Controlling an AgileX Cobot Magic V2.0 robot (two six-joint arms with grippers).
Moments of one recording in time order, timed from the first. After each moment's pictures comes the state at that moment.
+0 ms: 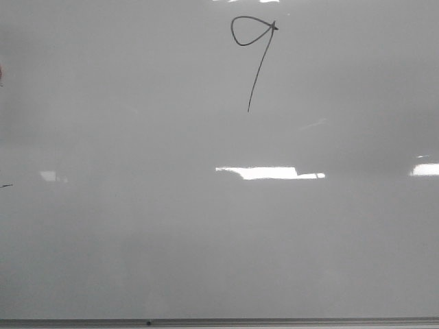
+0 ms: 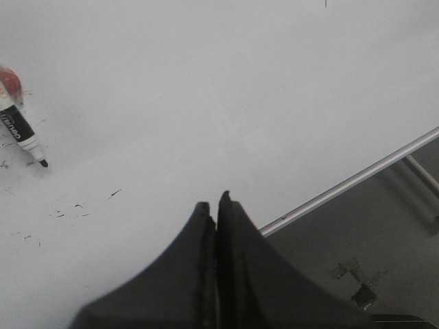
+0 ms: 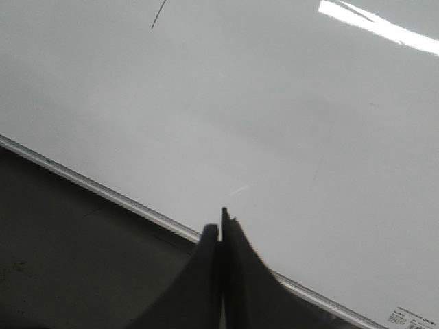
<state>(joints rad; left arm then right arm) -0.52 0.74 -0.80 0.07 0.79 0.00 0.44 0.40 -0.72 -0.10 0.94 0.02</state>
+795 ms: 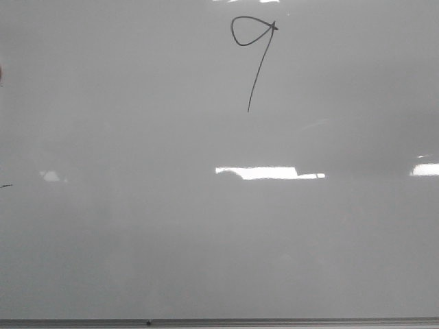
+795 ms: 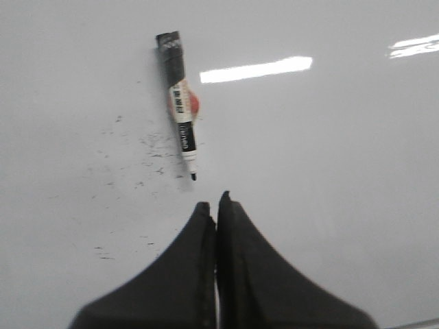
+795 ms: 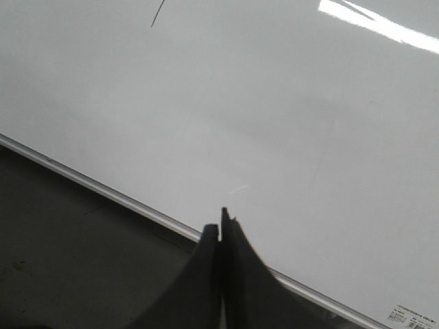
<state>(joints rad) -0.16 0.41 -0.47 0.07 0.45 0.00 0.44 0.40 -0.72 -0.10 0.95 0.02</state>
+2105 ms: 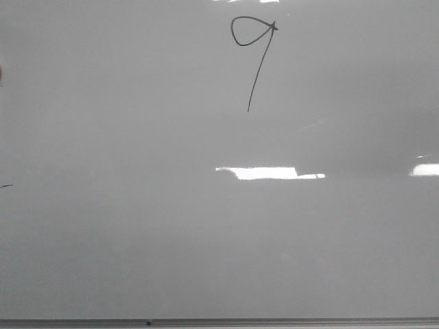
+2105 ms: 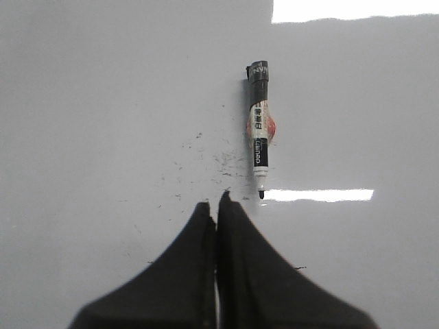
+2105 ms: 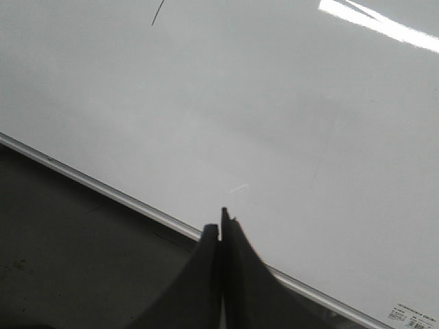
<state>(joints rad) 0.03 -0.01 0.01 0.03 0.04 0.00 0.44 0.40 -0.72 -0.10 0.95 0.02</state>
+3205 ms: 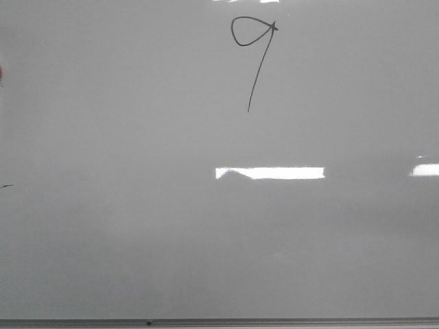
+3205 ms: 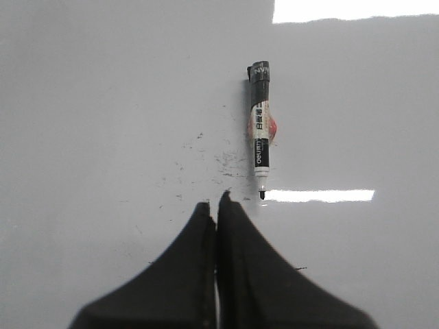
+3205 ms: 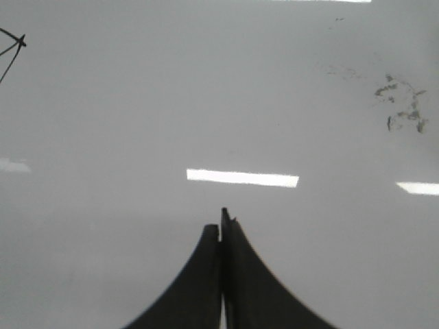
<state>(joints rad) 0.03 -0.01 0.01 0.03 0.04 0.00 -0.02 -0.01 0.02 -0.04 0.06 0.02</state>
